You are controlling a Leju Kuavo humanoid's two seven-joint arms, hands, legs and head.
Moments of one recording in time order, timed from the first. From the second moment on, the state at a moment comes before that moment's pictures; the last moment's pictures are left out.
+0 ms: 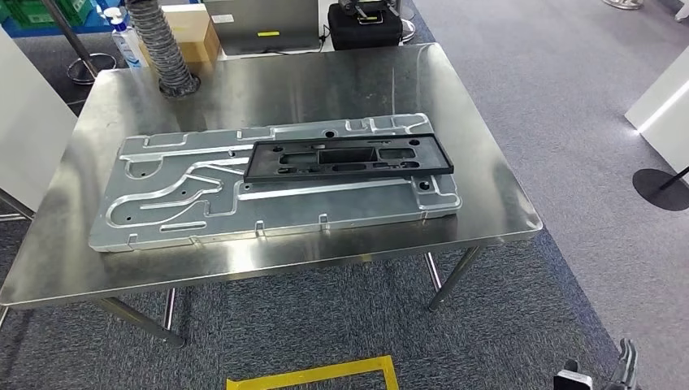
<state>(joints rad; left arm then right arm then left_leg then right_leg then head) -0.07 -0.06 1.30 -0.22 -0.86 0.00 -0.37 0.19 0.31 -0.82 -1.39 0.59 -0.35 -0.65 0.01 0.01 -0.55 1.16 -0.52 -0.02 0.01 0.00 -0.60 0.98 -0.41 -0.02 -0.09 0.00</state>
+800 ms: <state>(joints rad) -0.07 -0.06 1.28 -0.22 -0.91 0.00 -0.37 -0.01 0.28 -0.94 -0.39 0.72 -0.37 -0.20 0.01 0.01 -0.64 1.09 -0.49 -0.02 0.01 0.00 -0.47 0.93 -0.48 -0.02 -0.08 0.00</state>
